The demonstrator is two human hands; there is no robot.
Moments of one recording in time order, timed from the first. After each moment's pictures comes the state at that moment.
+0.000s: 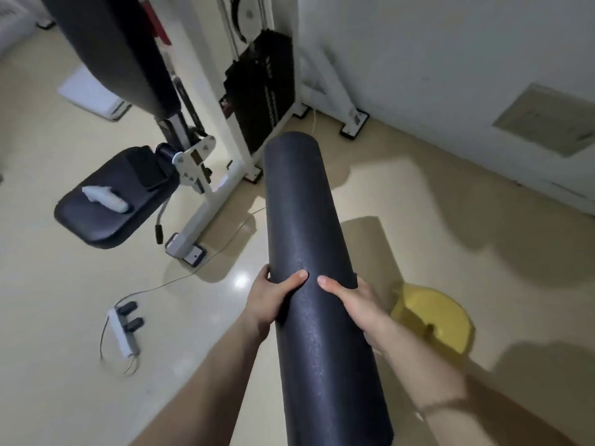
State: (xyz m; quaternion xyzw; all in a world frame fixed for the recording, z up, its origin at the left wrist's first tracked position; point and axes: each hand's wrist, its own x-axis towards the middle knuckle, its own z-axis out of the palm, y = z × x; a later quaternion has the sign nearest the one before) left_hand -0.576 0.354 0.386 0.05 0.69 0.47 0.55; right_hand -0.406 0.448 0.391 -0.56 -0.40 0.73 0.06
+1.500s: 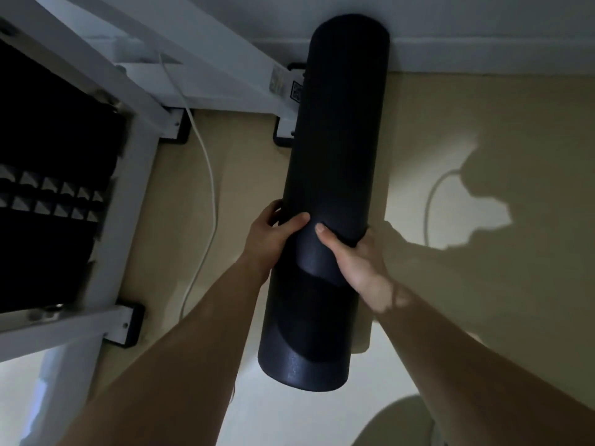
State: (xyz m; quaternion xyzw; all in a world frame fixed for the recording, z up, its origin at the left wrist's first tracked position) left_hand -0.762 1.057 -0.223 0.26 0.75 0.29 0.53; right_hand -0.597 1.059 -0.246 -0.68 -0.32 0.63 0.21
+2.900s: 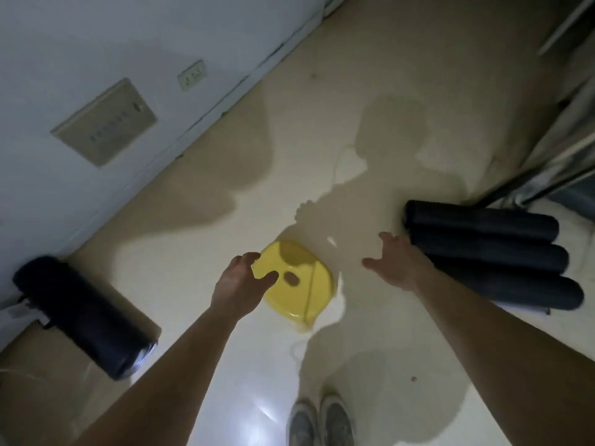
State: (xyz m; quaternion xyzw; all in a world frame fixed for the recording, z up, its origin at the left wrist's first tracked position) left_hand -0.271 0.563 0.339 0.81 0.42 -0.15 0.38; right_hand -0.067 0.347 0.362 -0.92 -0.16 0.36 0.04
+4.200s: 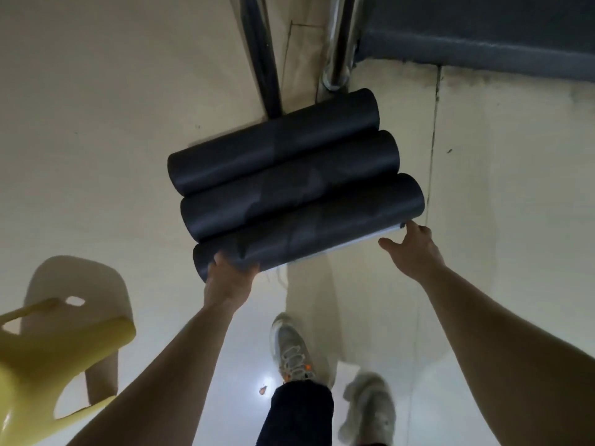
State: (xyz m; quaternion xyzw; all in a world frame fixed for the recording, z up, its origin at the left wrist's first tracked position) left_hand 0.168 0.027 -0.028 0.83 0.38 -0.26 0.30; right_hand 0.264 -0.296 -0.005 -0.89 0.20 0.34 0.22
